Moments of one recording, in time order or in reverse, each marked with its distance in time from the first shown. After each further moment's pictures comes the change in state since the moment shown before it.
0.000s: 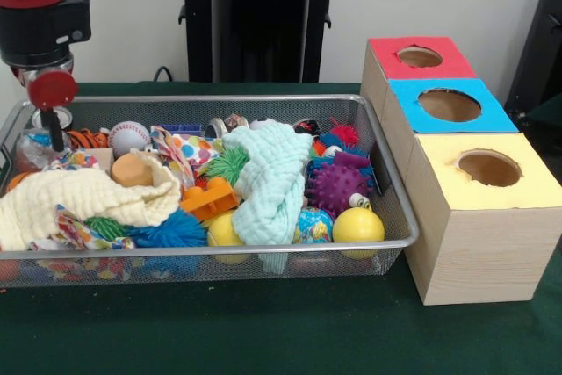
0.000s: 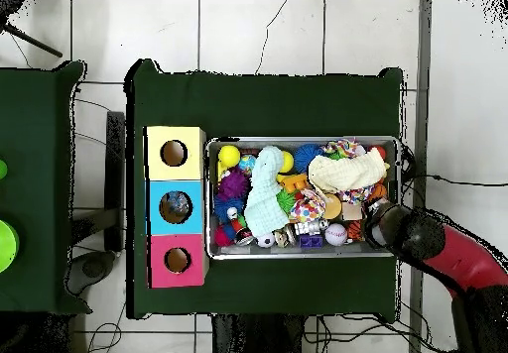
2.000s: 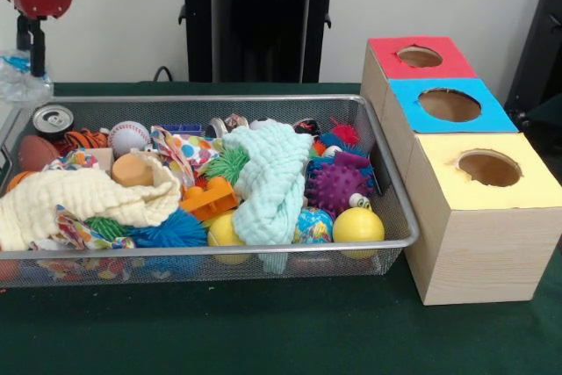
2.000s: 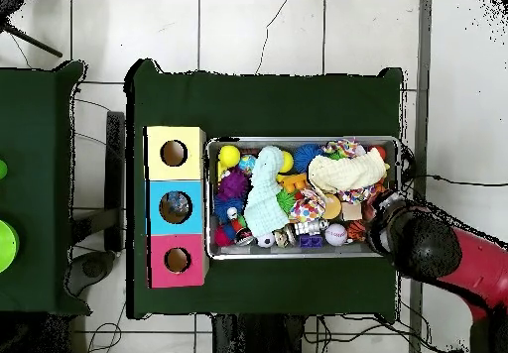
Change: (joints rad) arm 0.034 -0.295 0.039 0.126 -0.055 0.032 0.000
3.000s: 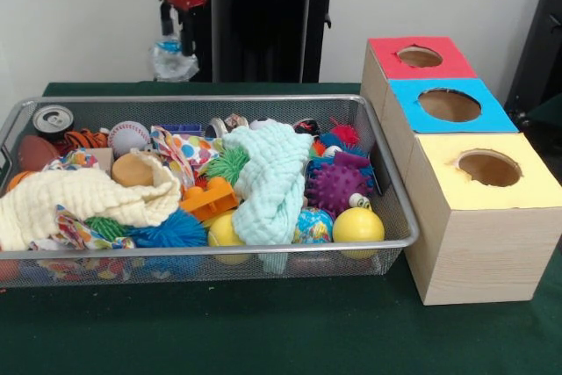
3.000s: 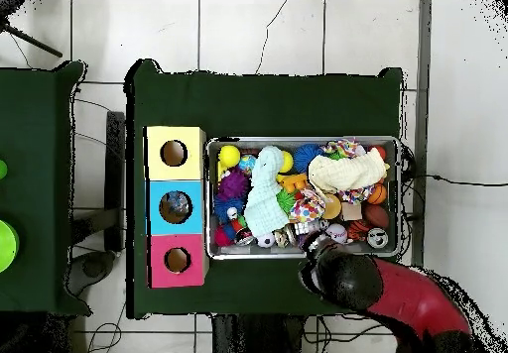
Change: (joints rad) arm 0.118 -0.066 -0.020 0.295 0.074 -0.001 0.000
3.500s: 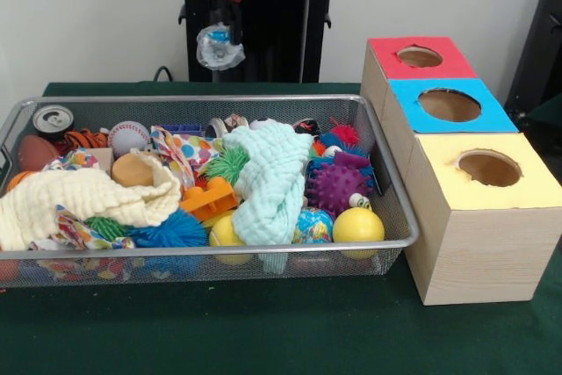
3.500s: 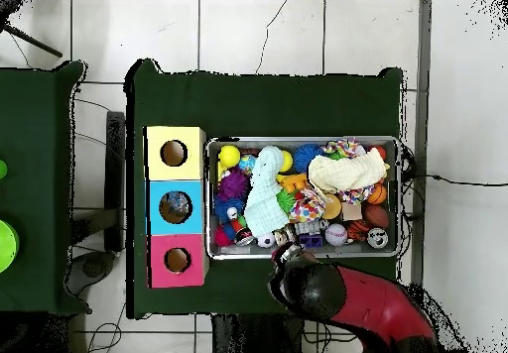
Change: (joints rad) arm 0.122 -0.028 -0.054 0.070 0.068 -0.003 0.000
